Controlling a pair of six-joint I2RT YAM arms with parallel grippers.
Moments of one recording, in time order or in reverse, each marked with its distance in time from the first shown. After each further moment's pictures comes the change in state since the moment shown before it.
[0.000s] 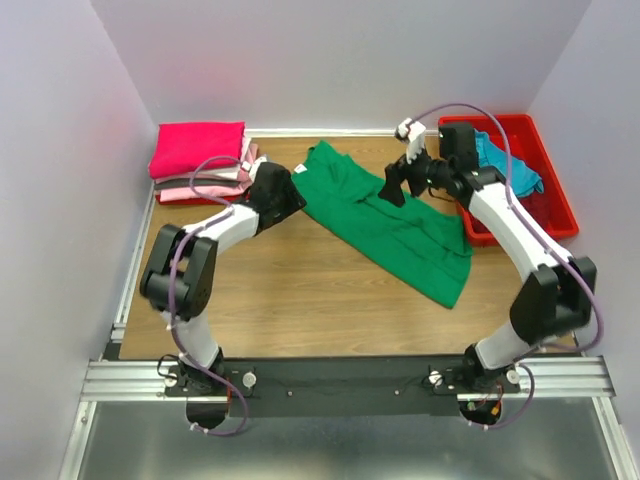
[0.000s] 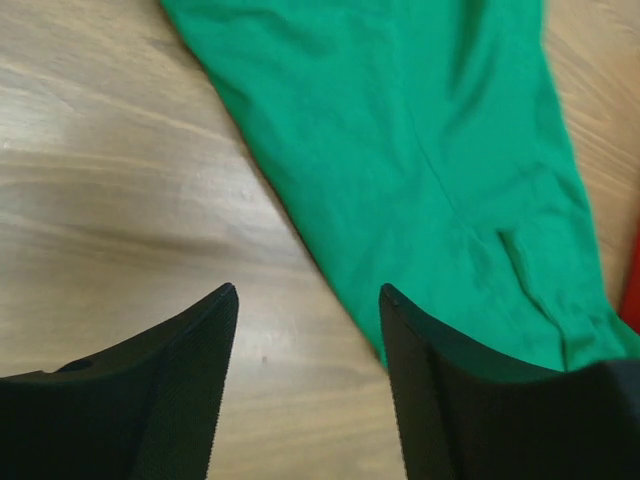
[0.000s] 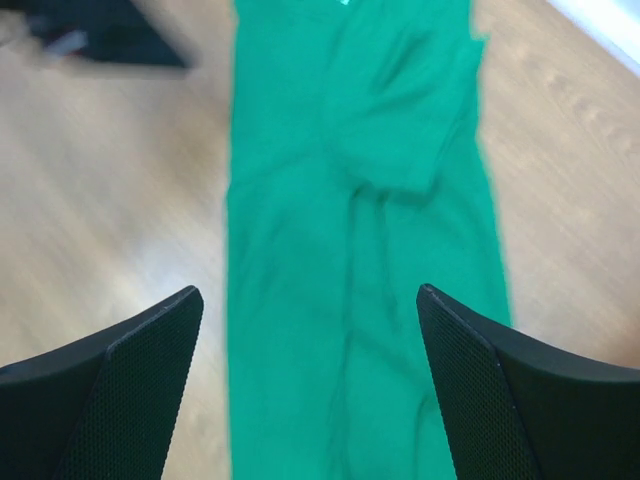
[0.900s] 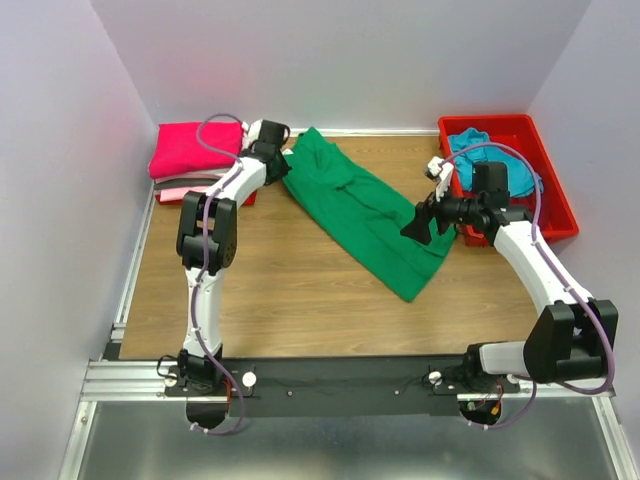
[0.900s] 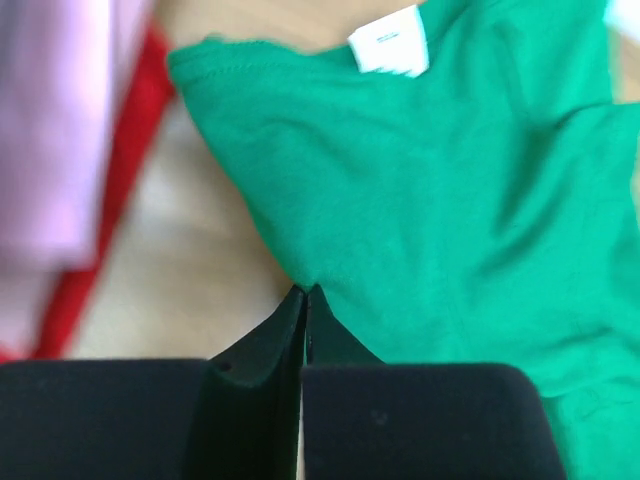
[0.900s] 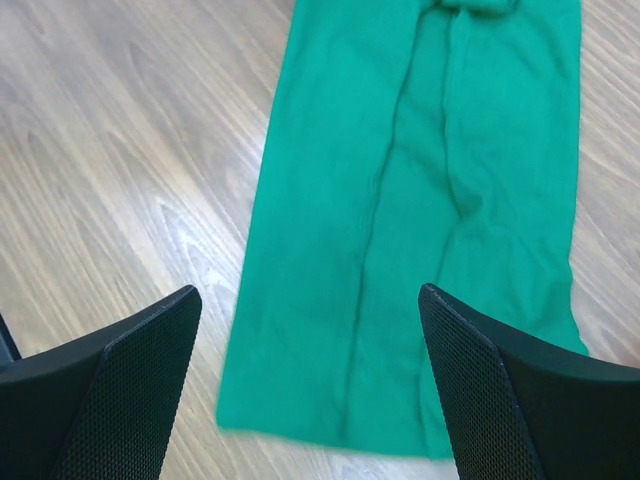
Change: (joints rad) left arm 0.088 0.475 0.693 -0.354 -0.167 0.135; right arm -0.178 -0.290 -0.401 0.002 -0.262 -0.120
